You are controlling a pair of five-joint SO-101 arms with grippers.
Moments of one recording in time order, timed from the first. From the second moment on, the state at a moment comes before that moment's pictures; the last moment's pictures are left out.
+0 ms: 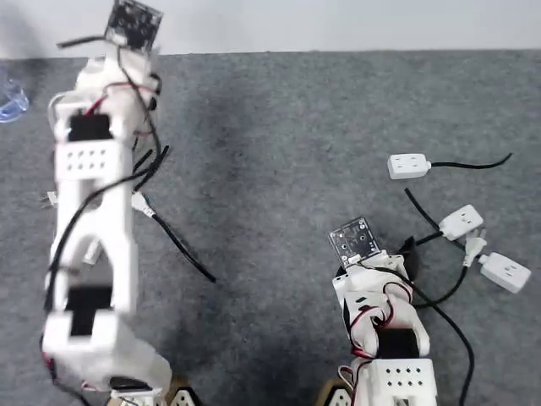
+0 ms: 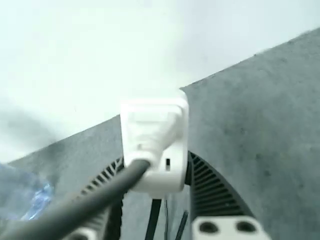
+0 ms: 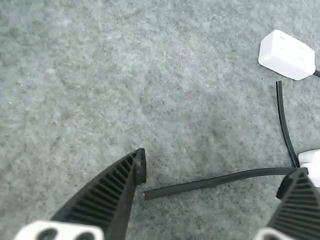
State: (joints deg) left arm -7.5 10.8 -12.4 47.7 -19.4; right arm -4.0 -85.6 95.7 42.1 23.3
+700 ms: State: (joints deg) left arm -1.3 73.2 -92.9 80.0 -17.7; right arm -4.0 -85.6 95.7 41.2 23.3
